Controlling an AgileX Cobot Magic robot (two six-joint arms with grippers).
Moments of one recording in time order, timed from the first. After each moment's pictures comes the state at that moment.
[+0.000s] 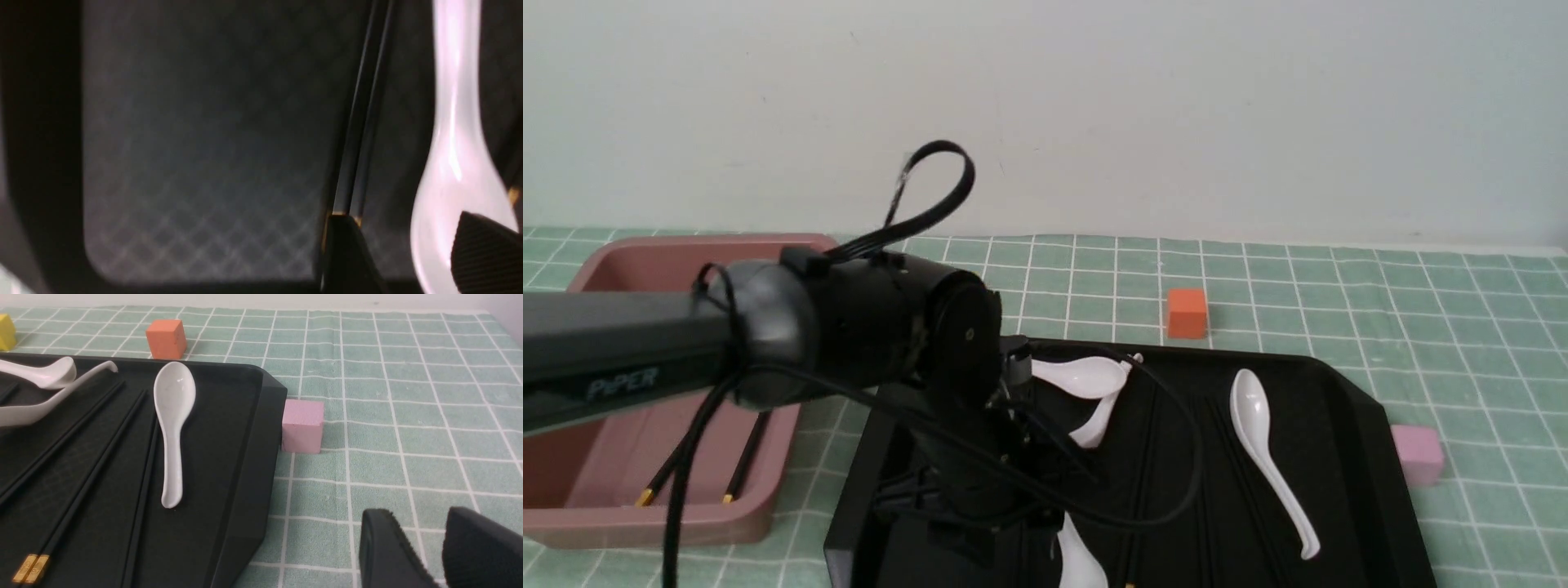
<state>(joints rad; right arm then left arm) 0.02 -0.01 0.02 0.04 0.37 0.03 -0.65 1.84 -1.22 -0.17 0.81 -0.63</state>
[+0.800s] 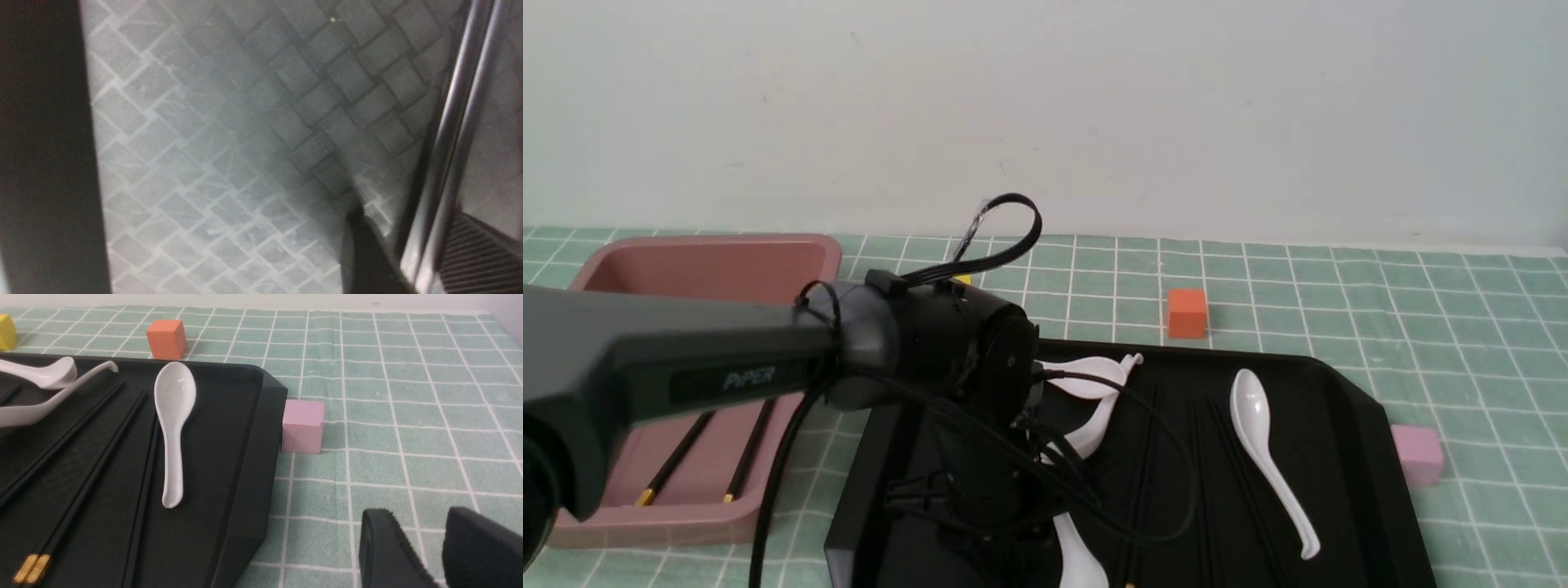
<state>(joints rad) 0.02 -0.01 0.02 0.04 0.37 0.03 -0.65 1.99 -1.28 -0.07 0.84 -0.63</state>
